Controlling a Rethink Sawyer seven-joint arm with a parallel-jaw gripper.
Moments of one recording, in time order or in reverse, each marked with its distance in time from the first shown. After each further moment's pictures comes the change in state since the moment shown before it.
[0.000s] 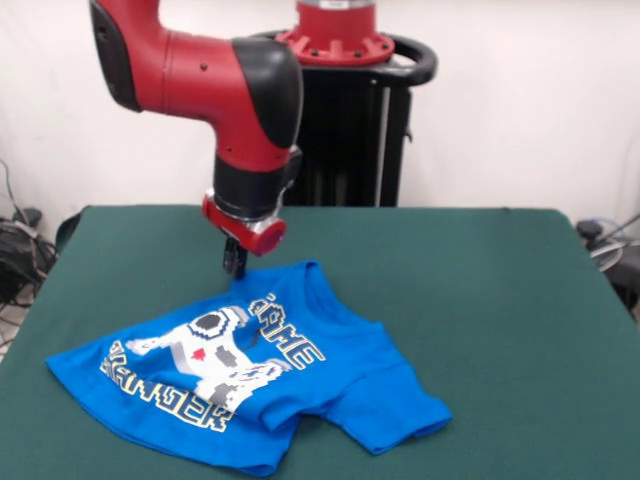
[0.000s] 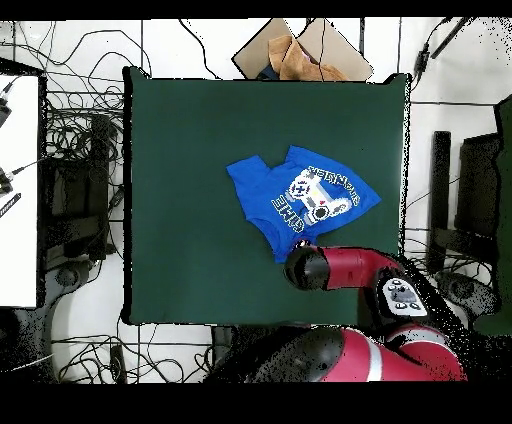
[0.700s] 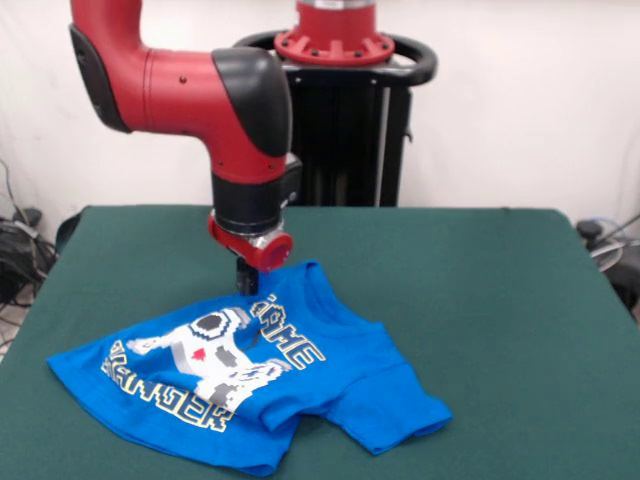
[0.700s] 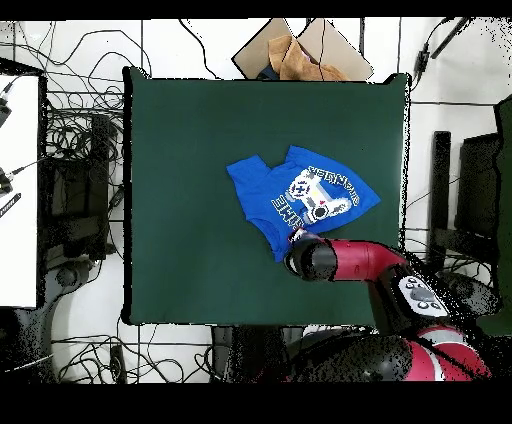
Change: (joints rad) arm -0.114 -0.003 0.151 0.004 0.012 0.001 0.000
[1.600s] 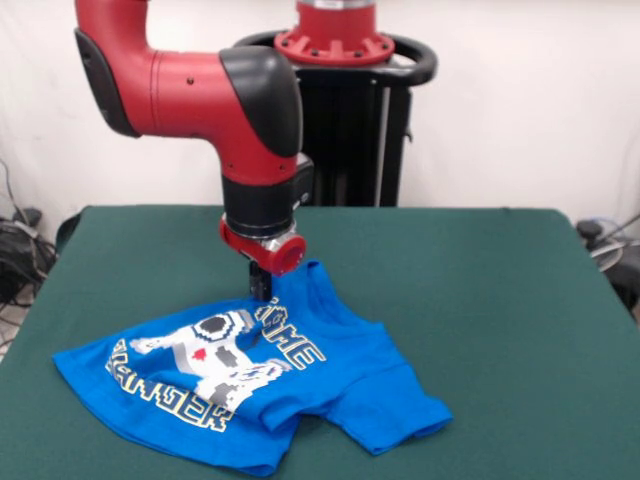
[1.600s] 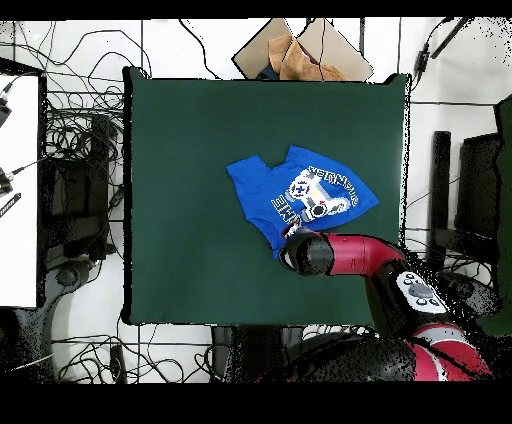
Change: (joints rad) arm -0.004 -0.011 0.036 0.000 0.013 0.024 0.000
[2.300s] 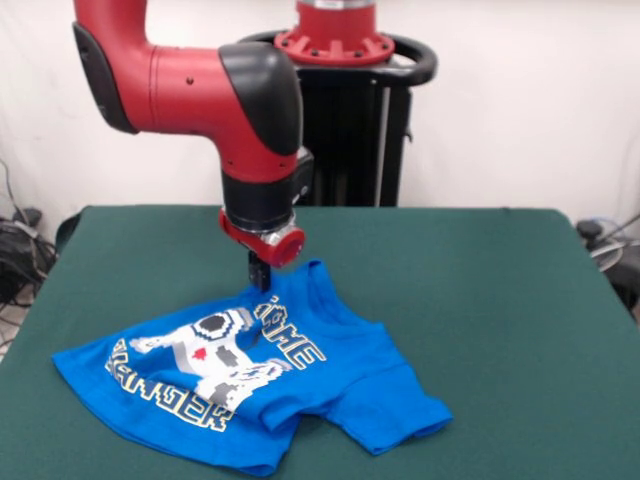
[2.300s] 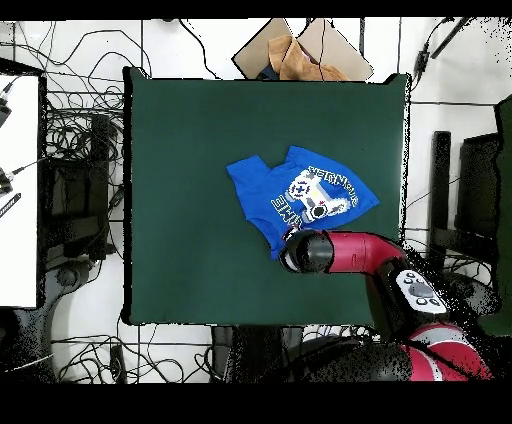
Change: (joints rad) arm 0.009 -0.019 0.000 -0.009 0.000 0.117 0.000
